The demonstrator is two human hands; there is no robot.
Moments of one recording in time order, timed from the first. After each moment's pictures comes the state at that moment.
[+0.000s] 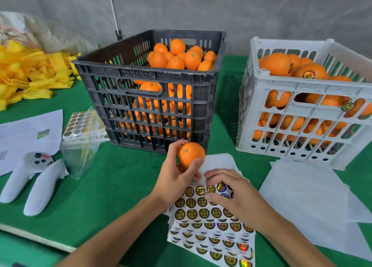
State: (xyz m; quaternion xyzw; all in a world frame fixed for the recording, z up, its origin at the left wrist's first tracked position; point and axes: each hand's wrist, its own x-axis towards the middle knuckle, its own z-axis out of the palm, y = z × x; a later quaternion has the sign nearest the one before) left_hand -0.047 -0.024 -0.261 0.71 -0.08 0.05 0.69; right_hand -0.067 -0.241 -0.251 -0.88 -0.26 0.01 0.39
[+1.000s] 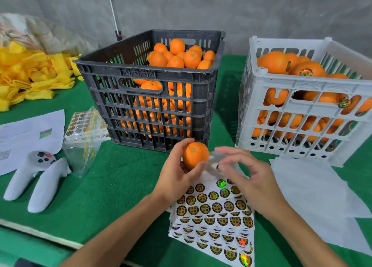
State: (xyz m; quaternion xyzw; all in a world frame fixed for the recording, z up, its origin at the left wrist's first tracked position) left_hand -0.048 -0.026 -0.264 0.77 -0.09 0.08 0.63; right_hand -0.076 -0.246 -0.213 -0.79 -0.22 -0.08 0.57
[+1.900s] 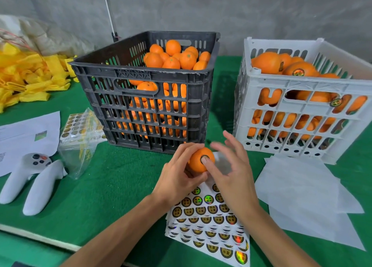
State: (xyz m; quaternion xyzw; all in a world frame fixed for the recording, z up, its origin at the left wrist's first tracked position) left_hand -0.054 -0.030 -0.254 0.86 -0.21 0.18 0.43; right_hand -0.073 -0.208 -0.227 -0.85 -0.10 -0.20 0.48
